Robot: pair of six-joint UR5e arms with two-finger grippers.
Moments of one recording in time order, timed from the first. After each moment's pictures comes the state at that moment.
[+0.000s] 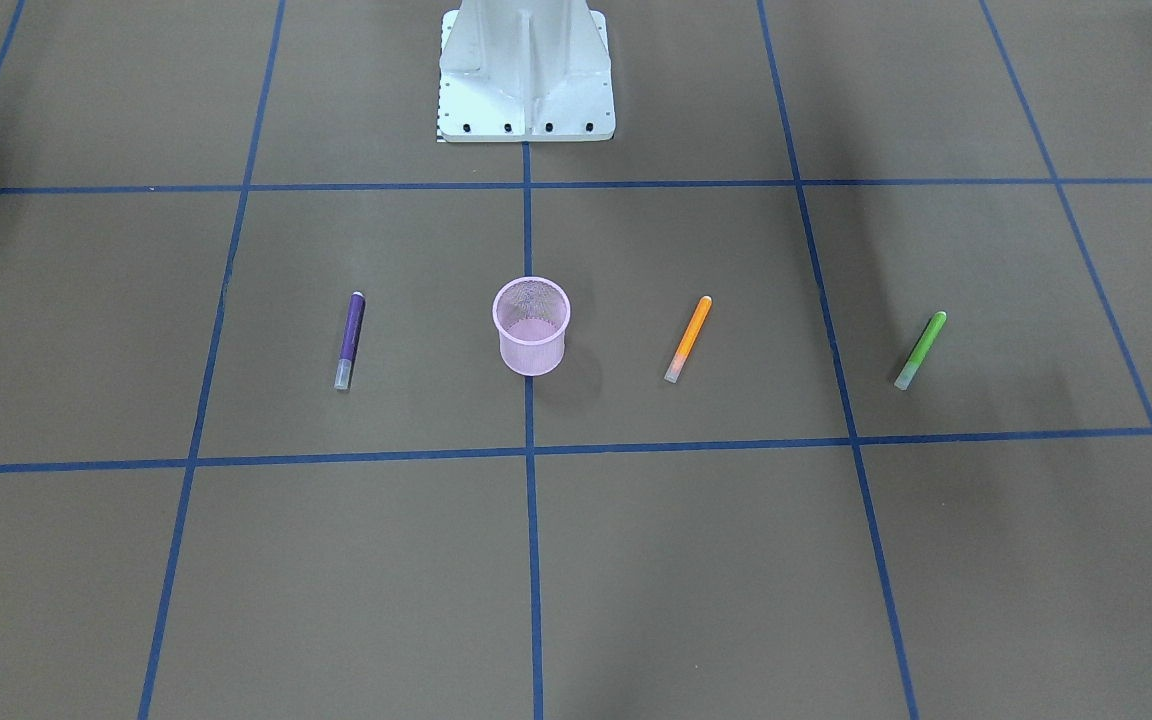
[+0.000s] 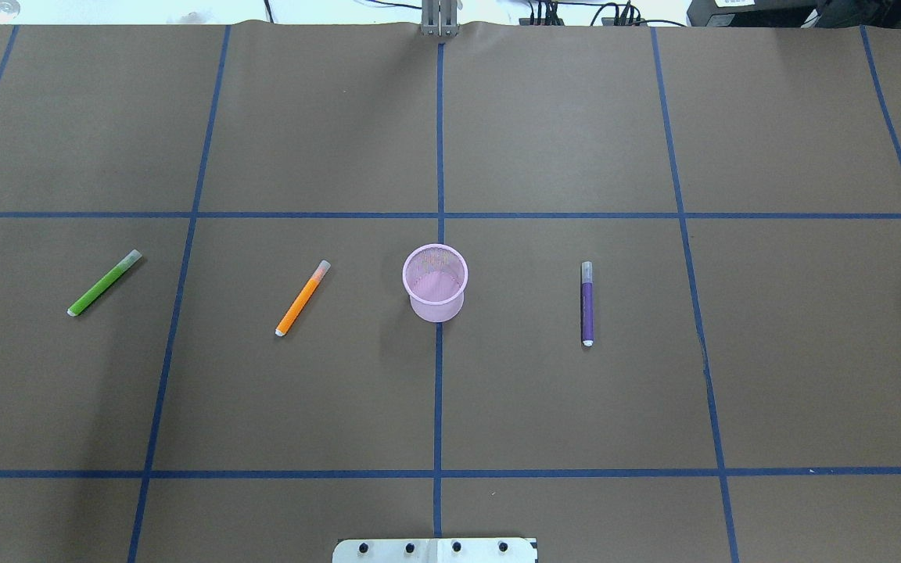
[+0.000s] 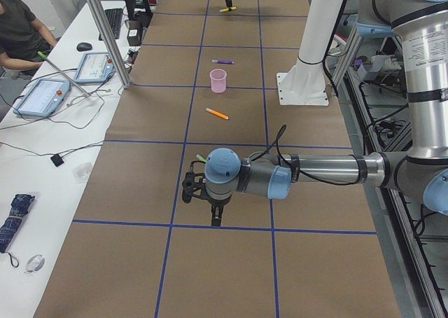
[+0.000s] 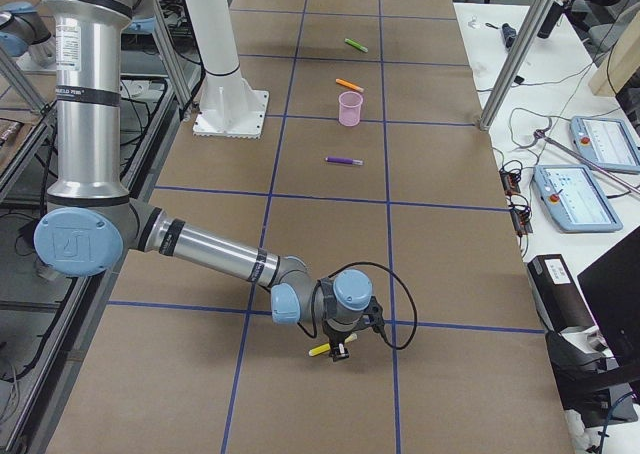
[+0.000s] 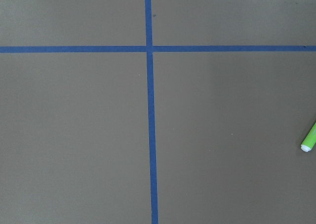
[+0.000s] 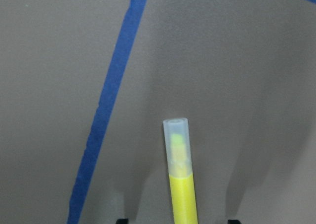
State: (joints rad) left arm -1.56 -1.34 -1.78 -1.75 -2.46 -0.09; right arm 1.34 -1.63 1.25 -1.14 2.28 -0.09
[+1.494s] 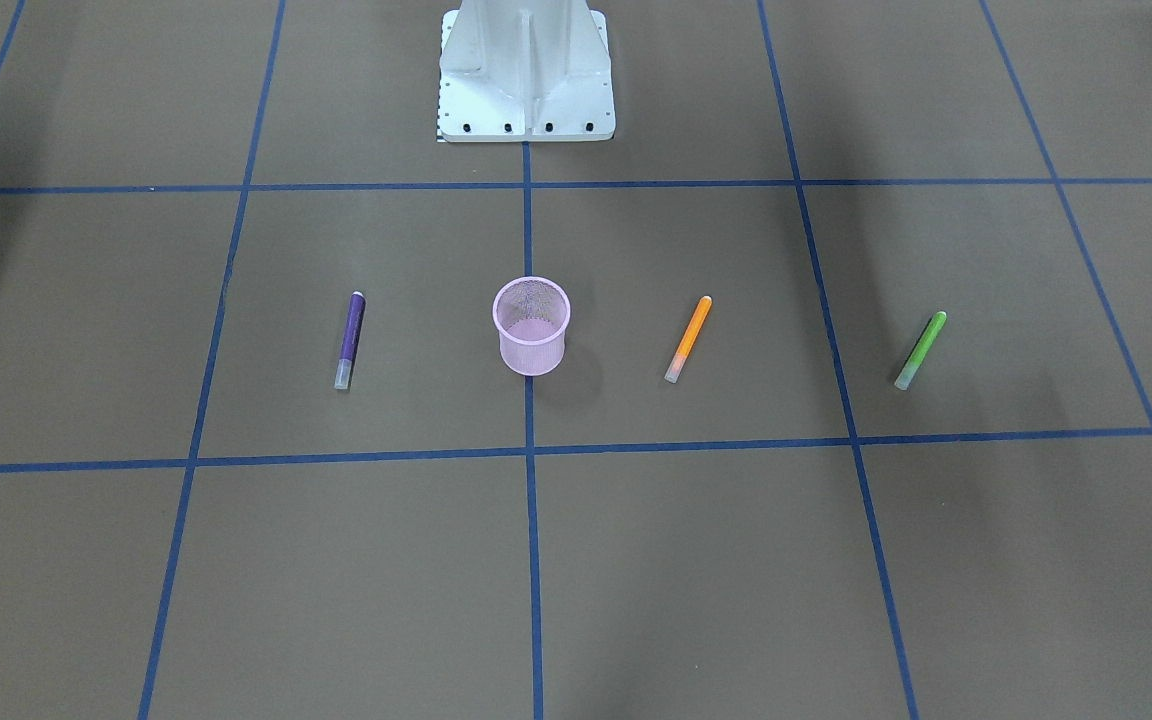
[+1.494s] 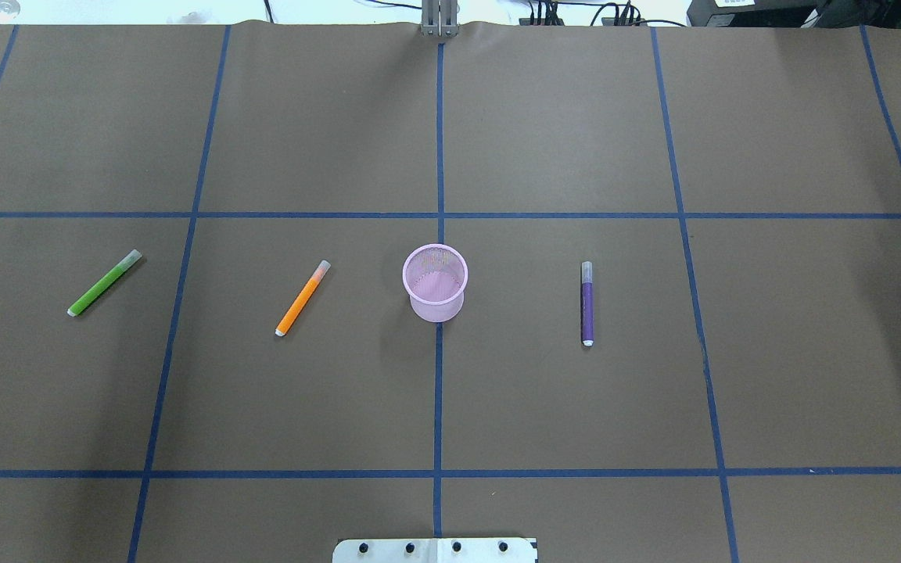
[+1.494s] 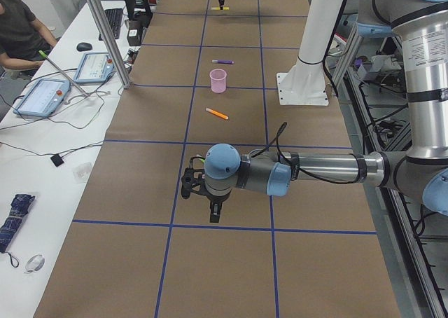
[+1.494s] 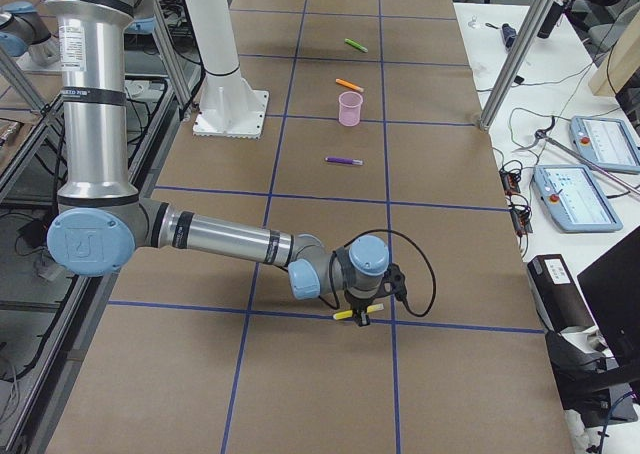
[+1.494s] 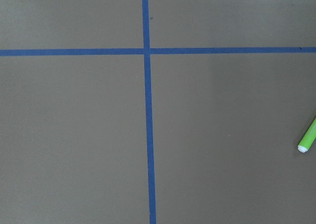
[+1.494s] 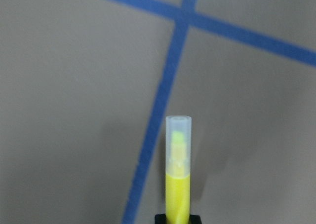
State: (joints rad) left arm -1.56 -1.35 -1.80 -1.76 -2.46 -0.09; right arm 1.34 -1.59 1.43 -1.09 2.30 0.19
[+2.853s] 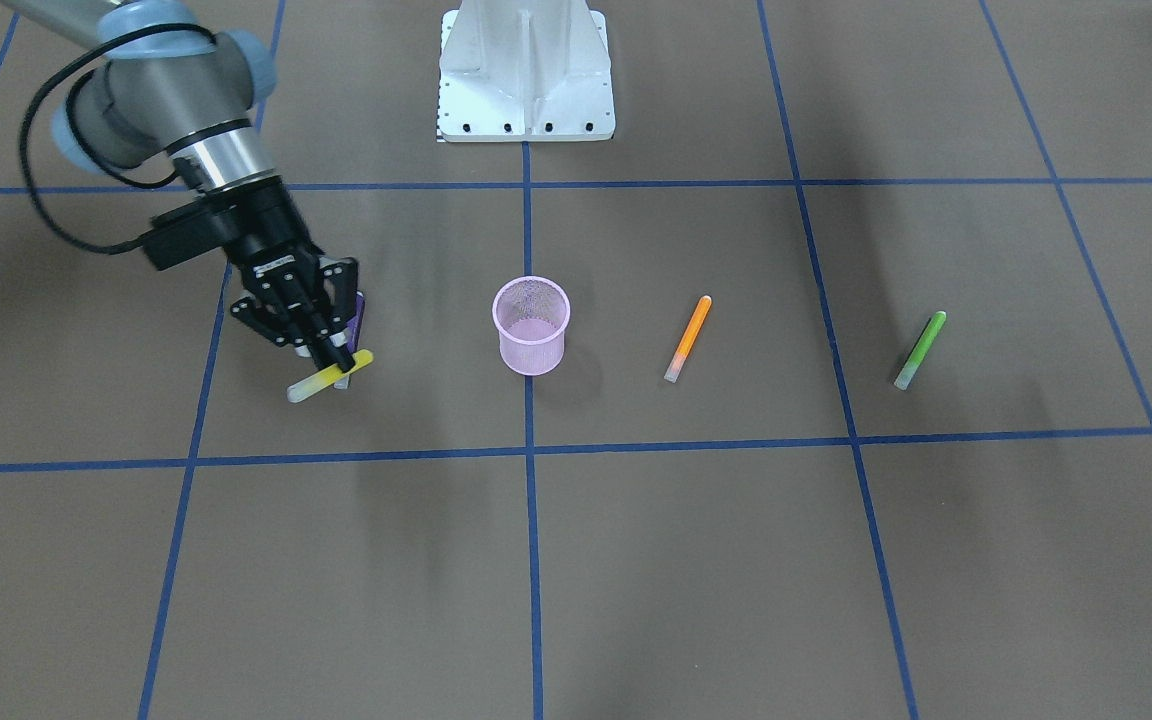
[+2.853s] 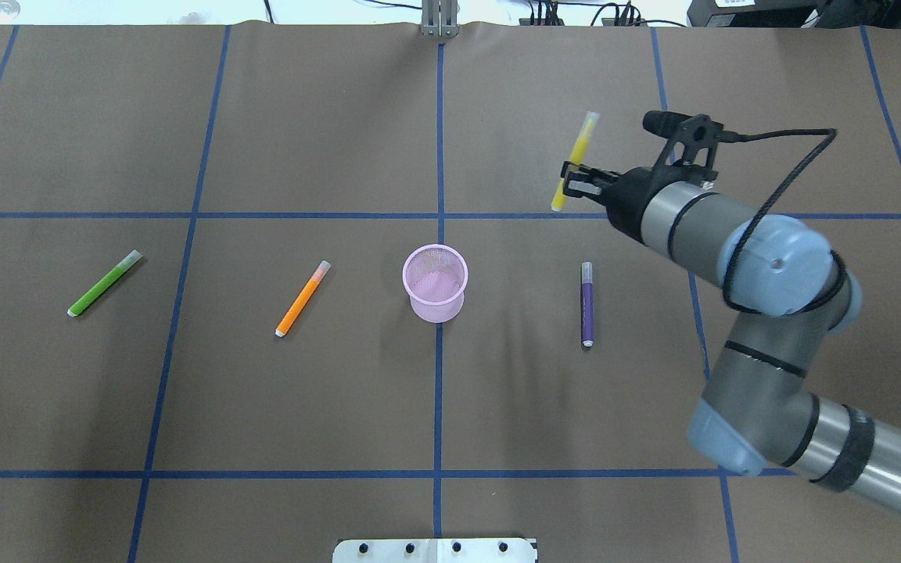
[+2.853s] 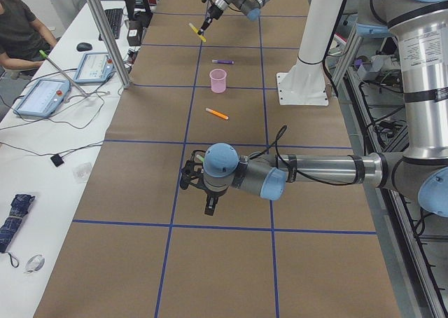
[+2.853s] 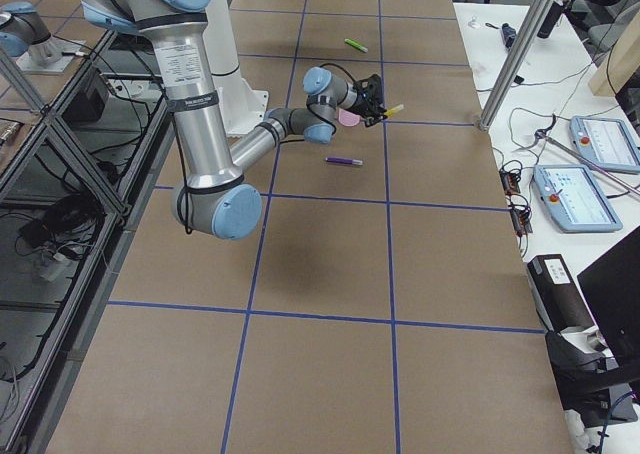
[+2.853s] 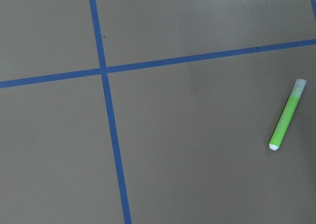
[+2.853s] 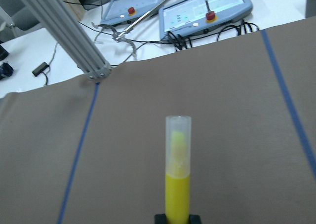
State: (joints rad) left arm -1.49 -1.35 -1.77 -1.89 -2.50 -0.09; right arm 0.54 -1.21 1.80 -0.80 1.30 1.27
